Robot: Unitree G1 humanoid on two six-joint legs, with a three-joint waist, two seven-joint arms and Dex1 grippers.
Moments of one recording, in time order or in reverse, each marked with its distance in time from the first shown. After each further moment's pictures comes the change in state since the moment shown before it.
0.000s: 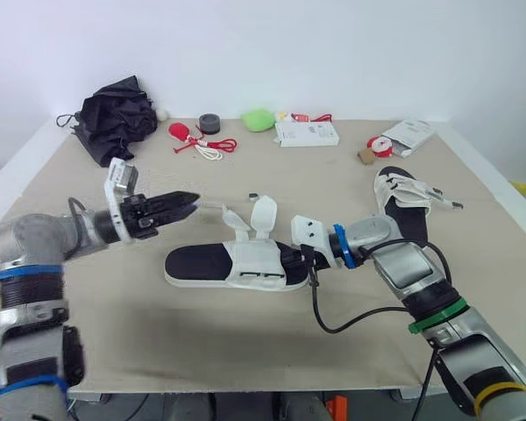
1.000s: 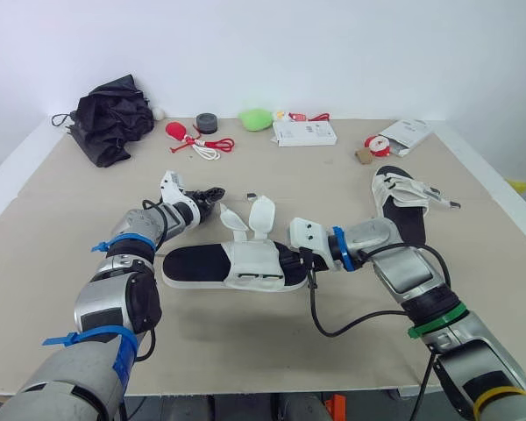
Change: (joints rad) left arm -0.349 -0.274 0.114 0.663 0.240 -0.643 0.544; right arm 0.028 0.006 -0.015 -0.045 -0.014 0.015 -0.018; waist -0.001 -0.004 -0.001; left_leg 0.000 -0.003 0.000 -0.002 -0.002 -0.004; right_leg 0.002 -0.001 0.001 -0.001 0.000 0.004
